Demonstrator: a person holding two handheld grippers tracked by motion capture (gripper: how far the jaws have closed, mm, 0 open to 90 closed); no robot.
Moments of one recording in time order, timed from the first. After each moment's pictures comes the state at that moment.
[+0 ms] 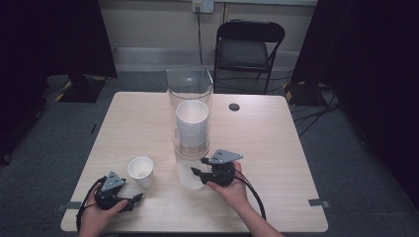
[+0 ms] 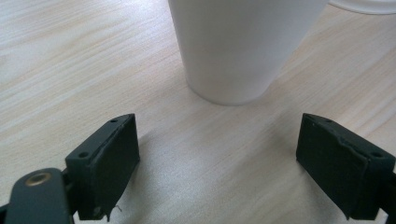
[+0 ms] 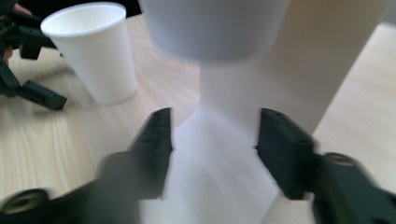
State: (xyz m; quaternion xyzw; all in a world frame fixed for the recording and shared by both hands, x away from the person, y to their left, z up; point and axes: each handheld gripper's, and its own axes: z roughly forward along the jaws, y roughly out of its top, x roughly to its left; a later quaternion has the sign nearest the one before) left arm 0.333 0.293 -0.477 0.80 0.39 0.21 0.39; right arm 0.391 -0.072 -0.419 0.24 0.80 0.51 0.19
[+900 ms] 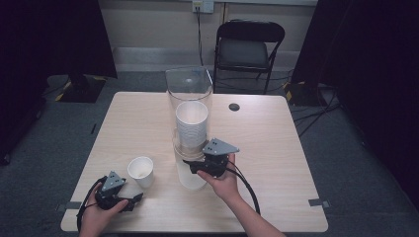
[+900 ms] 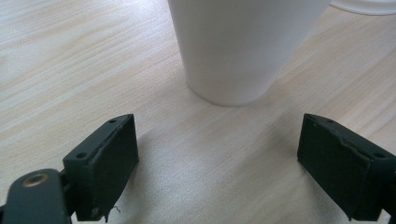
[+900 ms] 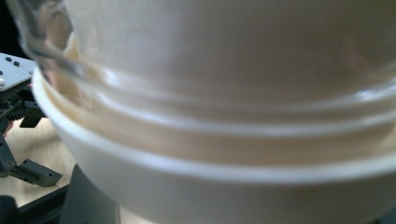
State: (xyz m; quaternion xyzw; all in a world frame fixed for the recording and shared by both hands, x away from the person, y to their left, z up) left arm 0.334 0.293 -0.476 0.81 0.39 0.21 0.39; right arm 0.397 -0.046 -0.387 0.22 0.75 0.58 0.23
